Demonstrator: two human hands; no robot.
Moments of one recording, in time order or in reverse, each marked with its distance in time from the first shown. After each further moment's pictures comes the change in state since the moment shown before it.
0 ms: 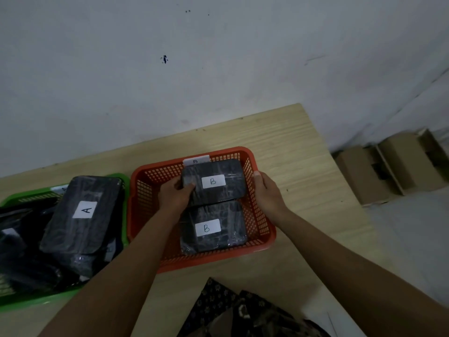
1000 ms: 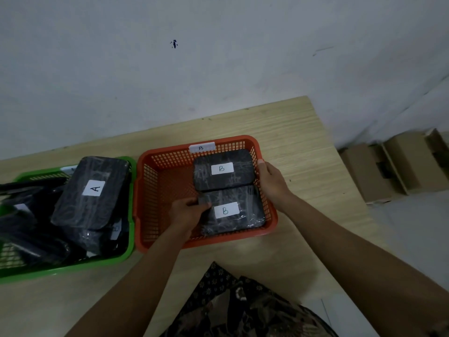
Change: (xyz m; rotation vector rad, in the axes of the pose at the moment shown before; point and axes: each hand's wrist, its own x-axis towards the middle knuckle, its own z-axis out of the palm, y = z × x) left_hand -0.061 -0.049 0.012 -0.076 -0.045 -0.207; right_hand -0.001 -0.008 -0.006 -0.038 -0.033 0.031
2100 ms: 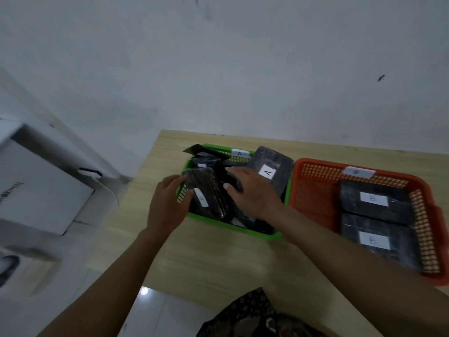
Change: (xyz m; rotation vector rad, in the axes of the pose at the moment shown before) left_hand -0.047 -0.103 -0.393 0.512 0.605 0.561; right_hand -0.156 -0.156 0.330 -0.576 -0.491 -0.891
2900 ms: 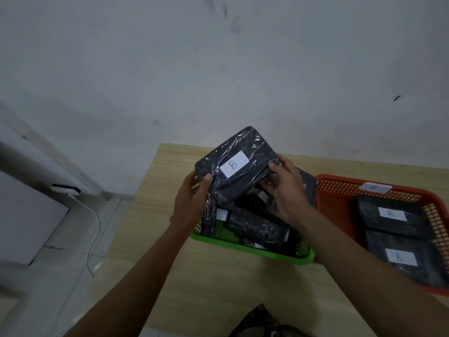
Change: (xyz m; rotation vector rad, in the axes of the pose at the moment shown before) left_hand 0.069 -0.019 0.005 -0.870 -0.098 -0.206; right_hand 0.062 -0.023 0.002 1.250 0.531 0.444
